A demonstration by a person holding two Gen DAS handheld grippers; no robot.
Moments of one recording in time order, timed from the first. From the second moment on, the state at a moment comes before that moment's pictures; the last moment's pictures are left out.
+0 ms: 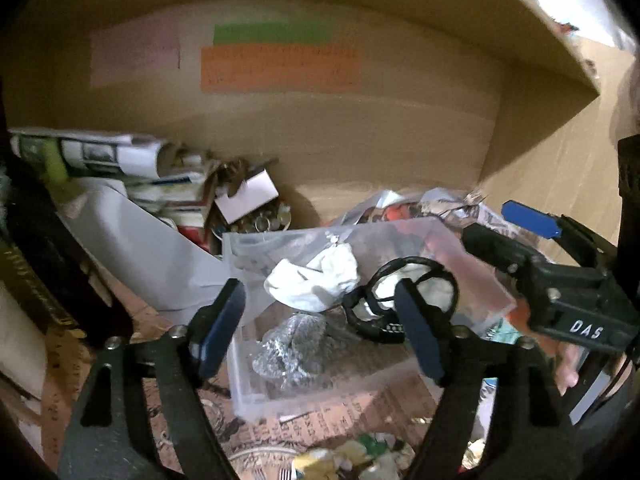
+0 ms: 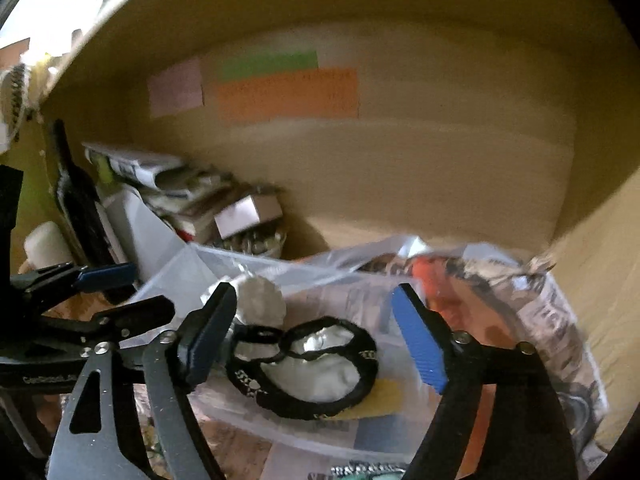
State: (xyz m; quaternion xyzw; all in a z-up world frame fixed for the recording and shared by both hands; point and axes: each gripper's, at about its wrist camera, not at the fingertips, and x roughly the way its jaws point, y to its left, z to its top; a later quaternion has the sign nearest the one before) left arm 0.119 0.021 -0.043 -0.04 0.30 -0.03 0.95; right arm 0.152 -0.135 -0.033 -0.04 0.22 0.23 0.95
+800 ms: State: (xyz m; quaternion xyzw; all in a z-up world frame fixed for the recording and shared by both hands) left arm 0.053 0.001 -0.115 -0.02 0.39 -0.04 0.92; right arm 0.093 -0.203 -0.103 -0.06 0.31 0.17 0.93
